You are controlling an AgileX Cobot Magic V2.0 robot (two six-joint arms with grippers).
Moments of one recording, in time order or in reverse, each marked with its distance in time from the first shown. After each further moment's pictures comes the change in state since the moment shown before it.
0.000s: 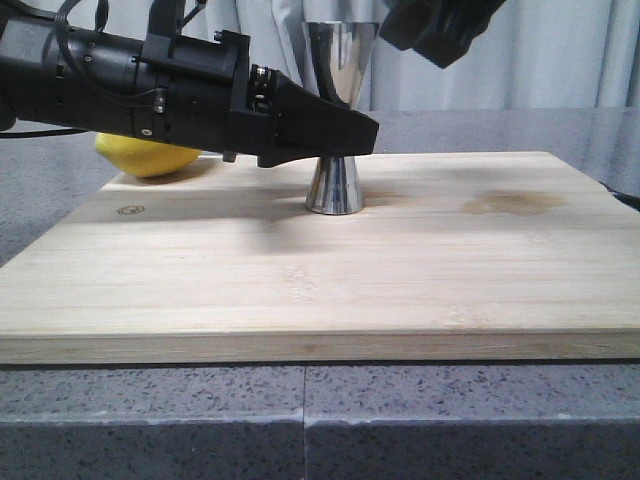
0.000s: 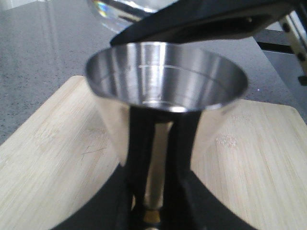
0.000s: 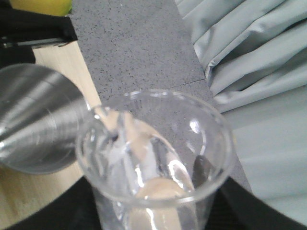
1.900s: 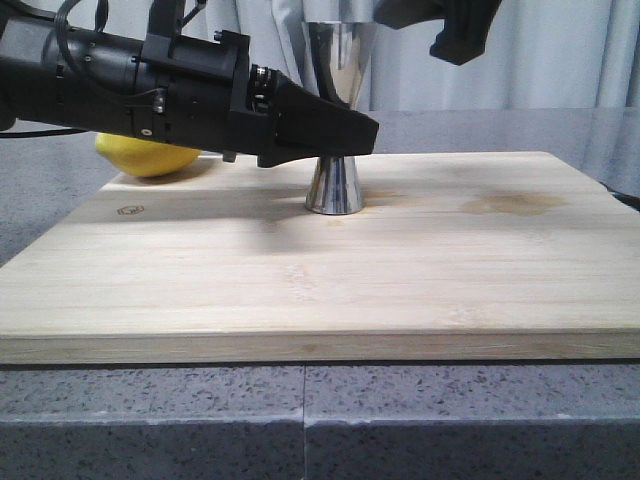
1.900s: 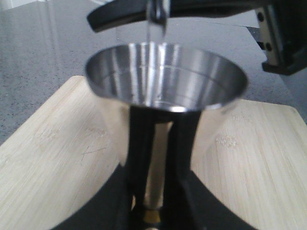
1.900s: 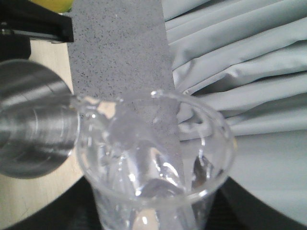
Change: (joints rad) left arm 0.000 0.000 0.000 0.000 0.000 0.000; right arm 0.000 0.006 -0.001 -0.283 -0.067 -0.002
